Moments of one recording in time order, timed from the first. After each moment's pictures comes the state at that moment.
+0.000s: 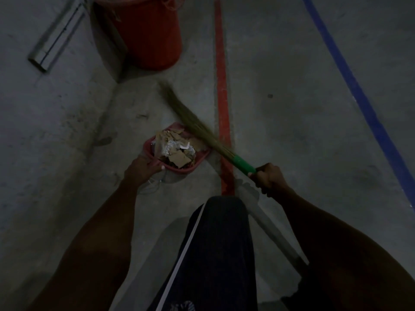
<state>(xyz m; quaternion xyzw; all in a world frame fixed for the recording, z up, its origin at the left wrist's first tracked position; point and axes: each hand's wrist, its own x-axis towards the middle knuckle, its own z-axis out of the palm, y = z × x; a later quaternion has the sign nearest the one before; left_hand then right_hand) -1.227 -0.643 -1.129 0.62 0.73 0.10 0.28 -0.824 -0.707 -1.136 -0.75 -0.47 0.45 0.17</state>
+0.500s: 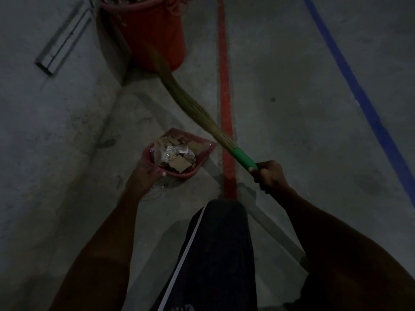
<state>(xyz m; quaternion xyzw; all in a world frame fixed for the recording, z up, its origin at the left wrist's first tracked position) -1.228 -0.673 -1.121 0.59 0.72 0.17 0.32 -0.829 -0.696 -1.131 -0.72 -0.46 0.45 0.26</state>
